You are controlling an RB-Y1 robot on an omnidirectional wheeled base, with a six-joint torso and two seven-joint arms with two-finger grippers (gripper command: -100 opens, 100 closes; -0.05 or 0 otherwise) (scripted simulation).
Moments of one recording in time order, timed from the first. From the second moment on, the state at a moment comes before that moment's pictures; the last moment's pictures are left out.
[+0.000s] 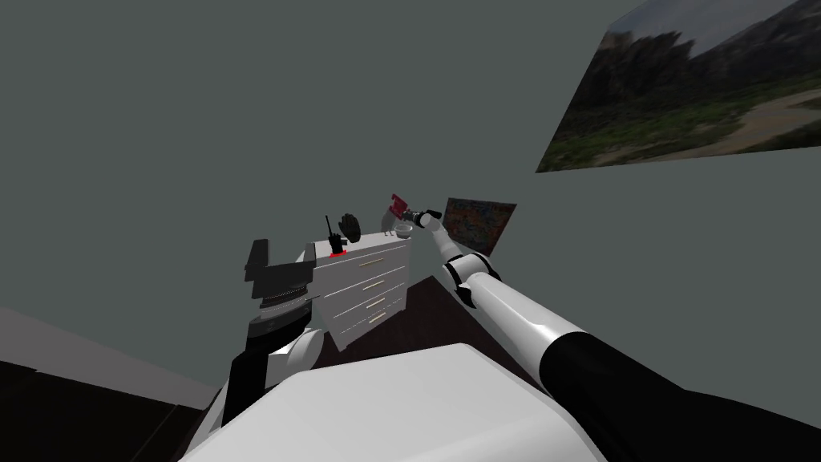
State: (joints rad) left arm 0.46 -0.03 0.02 -2.31 0.05 -0.56 0.15; right arm -1.15 -0.28 0.04 -0.82 -0.99 0.48 -1.16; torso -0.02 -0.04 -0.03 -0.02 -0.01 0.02
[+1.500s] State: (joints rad) left arm 0.46 -0.03 0.02 -2.31 0.05 -0.56 0.15; right arm -1.06 -0.43 0.07 -0.84 -0.64 0.42 -1.03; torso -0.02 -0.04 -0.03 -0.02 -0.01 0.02
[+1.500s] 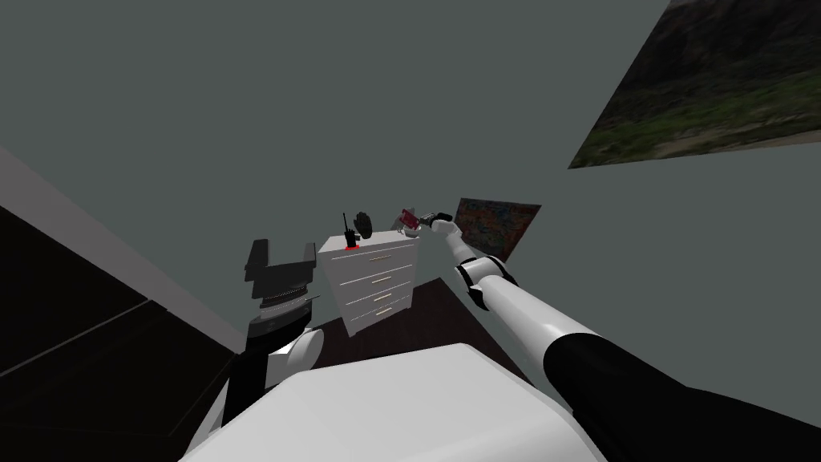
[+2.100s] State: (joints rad) left arm 0.46 -0.03 0.02 -2.31 0.05 -0.56 0.15; right arm -0.99 -0.57 0.11 -0.82 -0.44 0.34 -0.88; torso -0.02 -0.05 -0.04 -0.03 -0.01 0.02
